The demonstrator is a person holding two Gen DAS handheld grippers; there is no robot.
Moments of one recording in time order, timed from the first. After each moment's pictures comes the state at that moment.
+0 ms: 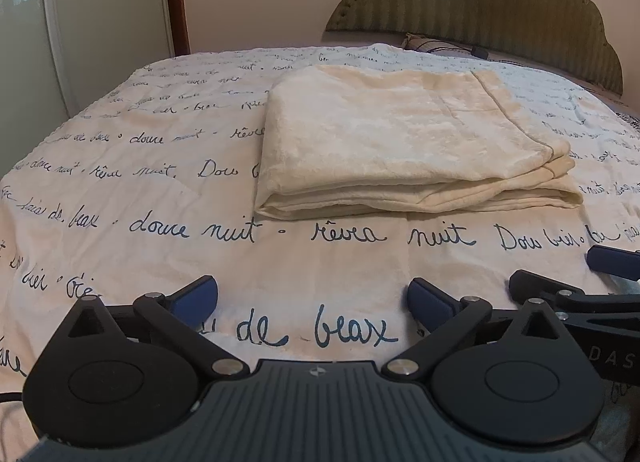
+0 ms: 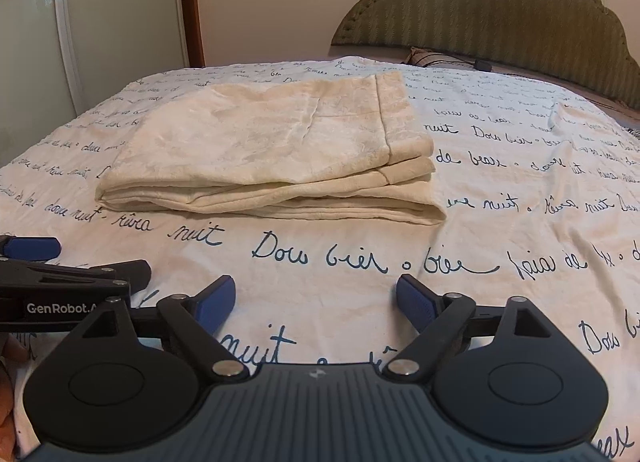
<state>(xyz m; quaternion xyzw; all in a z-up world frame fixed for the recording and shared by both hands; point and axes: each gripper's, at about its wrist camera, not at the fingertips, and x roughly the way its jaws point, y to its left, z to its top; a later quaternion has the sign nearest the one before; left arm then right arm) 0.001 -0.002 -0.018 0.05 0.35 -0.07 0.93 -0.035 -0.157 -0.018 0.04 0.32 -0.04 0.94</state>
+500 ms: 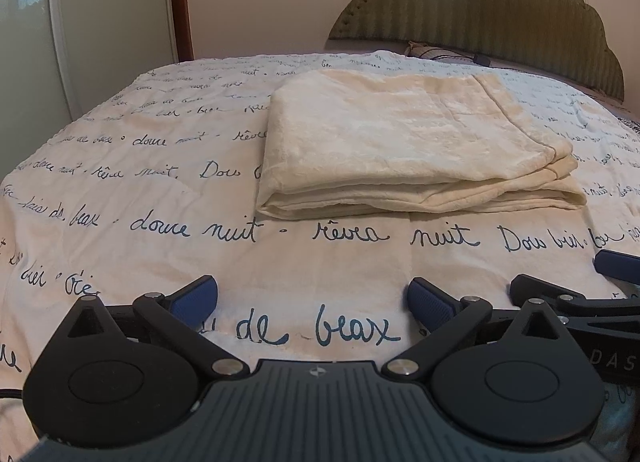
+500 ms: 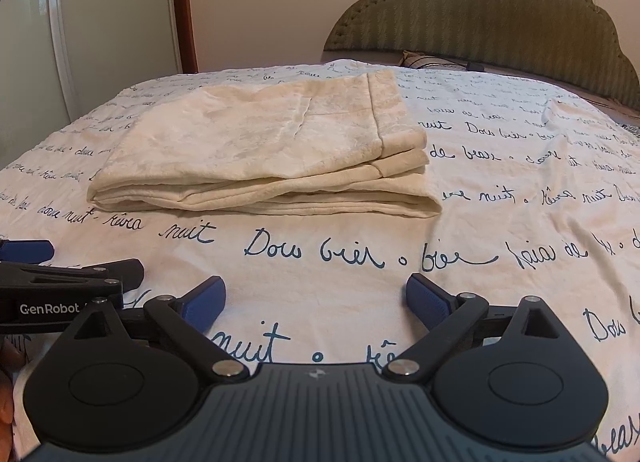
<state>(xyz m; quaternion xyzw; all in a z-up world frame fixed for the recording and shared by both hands) 0.000 -0.001 -0.024 0.05 0.34 -0.07 0.94 -0.036 -0.159 -0.026 0.05 0.31 -0.05 0.95</state>
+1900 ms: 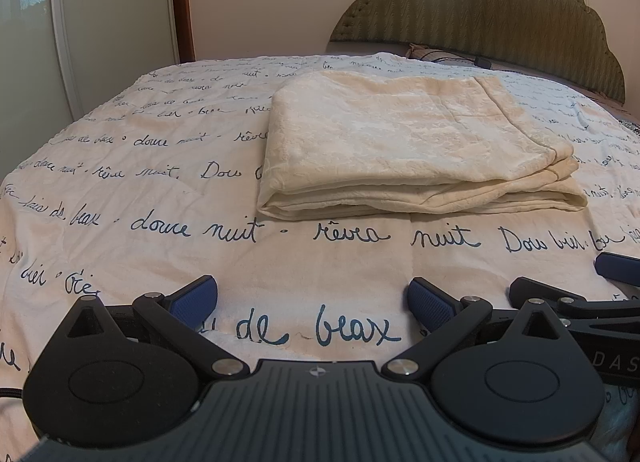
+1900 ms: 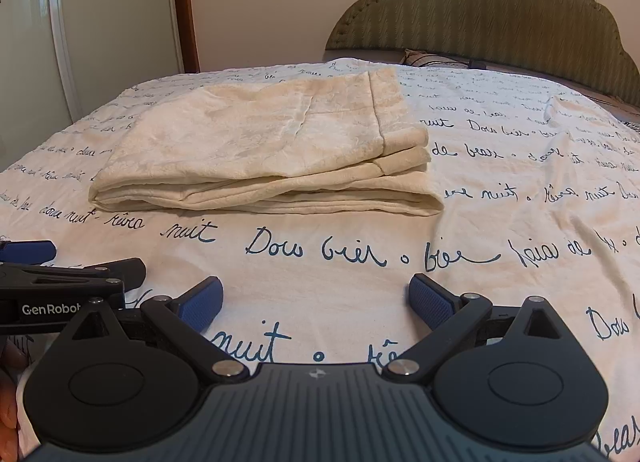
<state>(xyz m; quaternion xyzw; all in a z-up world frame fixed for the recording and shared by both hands) 0.000 0.000 -0.024 0.05 0.33 -0.07 0.94 -0.036 -0.160 -0.027 0.05 0.31 -0.05 0.95</state>
